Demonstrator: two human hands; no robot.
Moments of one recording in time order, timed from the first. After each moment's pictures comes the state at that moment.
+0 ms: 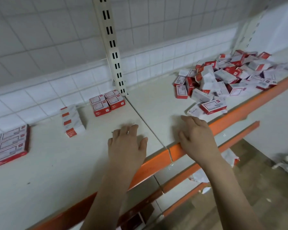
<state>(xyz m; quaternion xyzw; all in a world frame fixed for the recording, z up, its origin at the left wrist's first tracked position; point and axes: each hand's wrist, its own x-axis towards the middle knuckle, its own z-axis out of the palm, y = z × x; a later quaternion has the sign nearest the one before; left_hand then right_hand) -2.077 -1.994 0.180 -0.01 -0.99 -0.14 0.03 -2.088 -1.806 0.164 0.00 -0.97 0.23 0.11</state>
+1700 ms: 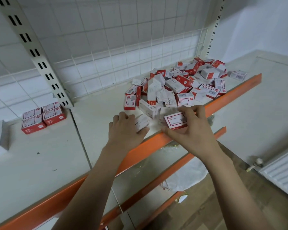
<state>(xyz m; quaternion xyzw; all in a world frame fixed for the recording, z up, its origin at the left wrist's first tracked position) -2.170 -1.822 0.167 -0.07 -0.99 -0.11 0.02 -2.118 -1.637 0.178 0.01 -0.93 0.32 0.19</state>
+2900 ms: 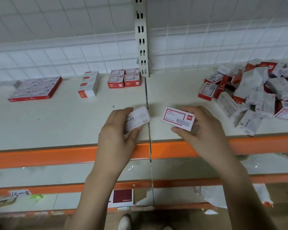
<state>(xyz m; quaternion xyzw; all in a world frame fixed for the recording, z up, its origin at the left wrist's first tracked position) -2.047 -1.930 0.169 0.11 -0.91 -0.29 0.28 -2.144 -1.744 0.159 0.29 -0.84 0.45 0.05</state>
